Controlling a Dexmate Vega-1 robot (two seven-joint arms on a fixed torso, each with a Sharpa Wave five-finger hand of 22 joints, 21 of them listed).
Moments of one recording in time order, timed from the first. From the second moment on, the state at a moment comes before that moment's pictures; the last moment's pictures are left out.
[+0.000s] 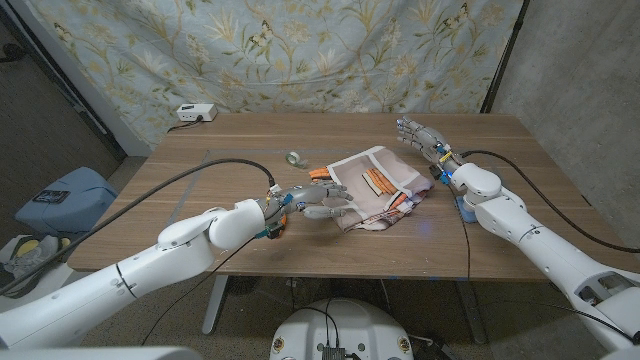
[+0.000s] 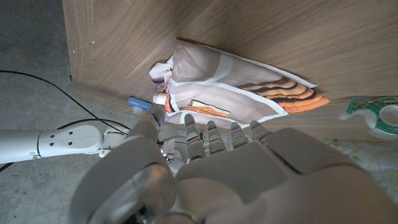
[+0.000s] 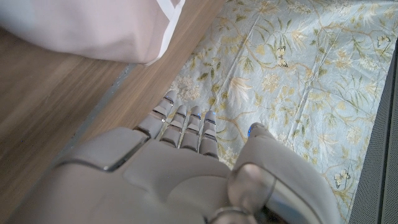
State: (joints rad) left arm 0.99 0.97 0.61 -2.13 0.36 0.07 -0.16; left_hand 0.49 0.15 0.57 -0.13 0.36 0.31 -0.13 0.19 0.18 0.10 -0.06 0.22 0.19 -0.08 0.07 0.17 0.17 -0.16 0.10 0.18 0.19; right arm -0.73 -0.61 -0.45 -1.27 0.47 0.29 0.12; right_hand 0.46 0.16 0.13 0.07 0.20 0.24 -0.04 0.20 0.19 0.21 -0.02 0.20 0.21 0.12 -0.02 0.20 0.21 0.28 -0.02 0.19 0.17
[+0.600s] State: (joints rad) left arm 0.97 0.95 0.63 -2.14 0.41 0.13 -0.23; left_hand 0.47 0.14 0.57 -0.13 0.38 0.41 -0.11 0.20 0.18 0.18 -0.06 0.24 0.19 -0.07 0.06 0.19 0.17 -0.17 0.09 0.20 0.20; right arm -0.72 -0.61 -0.45 -1.24 0.48 0.30 0.14; right_hand 0.46 0.16 0.14 0.07 0.20 0.24 -0.04 0.20 0.19 0.21 -0.02 0.20 0.21 0.11 -0.01 0.20 0.21 0.28 -0.02 0.19 0.17
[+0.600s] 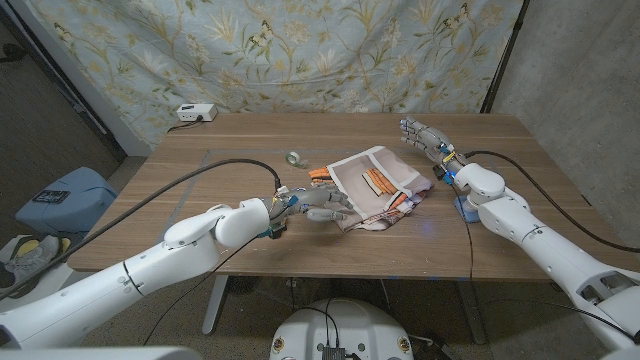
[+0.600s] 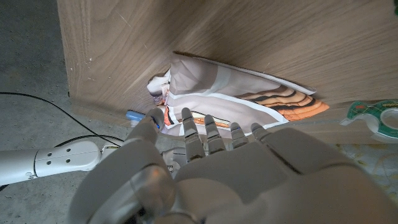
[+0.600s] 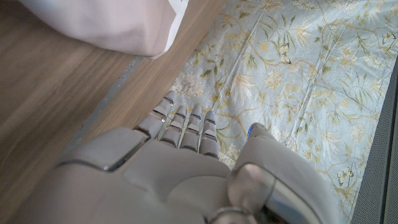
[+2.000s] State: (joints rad) left arm 0.89 0.92 0.69 -2.14 0.44 0.22 -0.37; left_hand 0.41 0.14 0.57 -0.09 0.39 0.49 -0.06 0.20 0.18 0.29 -0.07 0.26 0.19 -0.04 0.07 0.19 0.17 -0.17 0.08 0.20 0.20; right arm -0.63 -0.60 -0.49 -1.17 0.44 0.28 0.21; right_hand 0.45 0.16 0.15 0.06 0.20 0.24 -0.04 0.20 0.19 0.21 -0.02 0.20 0.20 0.11 -0.02 0.20 0.21 0.27 -0.02 0.19 0.17
